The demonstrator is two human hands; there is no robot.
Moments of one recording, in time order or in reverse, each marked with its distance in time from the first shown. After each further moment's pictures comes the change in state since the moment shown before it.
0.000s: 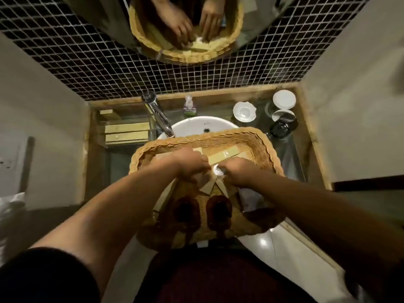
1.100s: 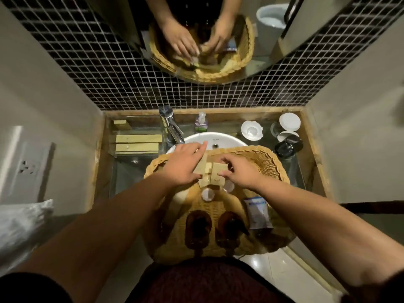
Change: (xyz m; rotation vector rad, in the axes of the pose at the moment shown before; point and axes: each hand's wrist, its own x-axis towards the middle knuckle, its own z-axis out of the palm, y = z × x) left_hand -0.055 -0.028 0.009 -0.273 0.515 -0.392; right_hand 0.025 -0.031 -0.038 0.420 0.282 0.017
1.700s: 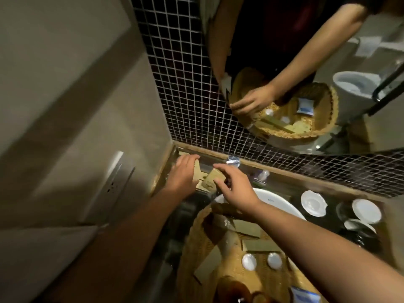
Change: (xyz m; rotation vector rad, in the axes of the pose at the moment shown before) left_hand -0.047 -0.152 -0.044 -0.264 0.347 -0.662; right_hand 0.142 -0.149 0.033 0.087 0.072 -0.396
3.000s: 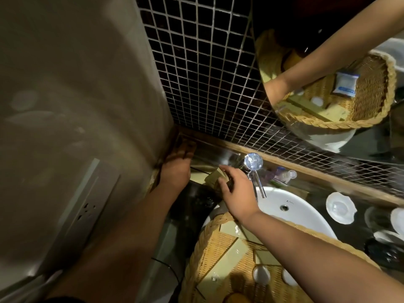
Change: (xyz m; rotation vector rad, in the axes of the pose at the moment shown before) left_hand 0.052 -0.085 0.072 0.273 -0.084 -0.127; right_hand 0.034 0.035 0.068 0.035 0.051 0.239
